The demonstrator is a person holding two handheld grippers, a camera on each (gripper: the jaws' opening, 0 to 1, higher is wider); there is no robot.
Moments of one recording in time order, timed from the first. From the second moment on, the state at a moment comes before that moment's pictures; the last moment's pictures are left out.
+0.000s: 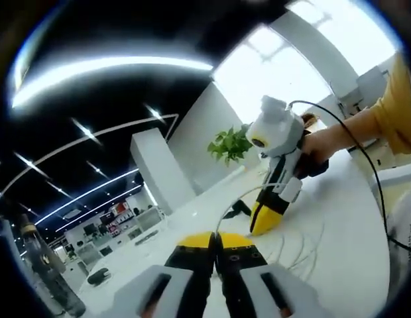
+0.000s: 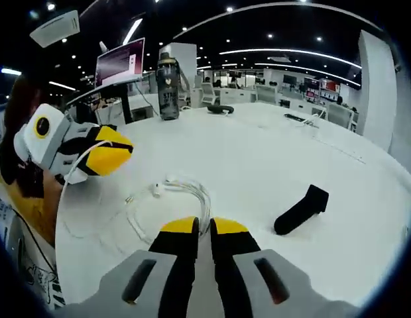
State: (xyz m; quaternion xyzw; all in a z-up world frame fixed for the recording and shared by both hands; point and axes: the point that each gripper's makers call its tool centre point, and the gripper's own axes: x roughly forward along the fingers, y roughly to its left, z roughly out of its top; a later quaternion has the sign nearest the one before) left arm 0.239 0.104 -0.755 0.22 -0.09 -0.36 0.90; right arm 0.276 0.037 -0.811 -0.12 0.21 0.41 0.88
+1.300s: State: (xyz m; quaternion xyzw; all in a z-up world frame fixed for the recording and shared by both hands) left arm 0.243 0.104 -0.762 0.30 -0.09 -0.33 0.89; right arm 0.235 0.060 -0.753 -0.09 0.11 0.46 0.88
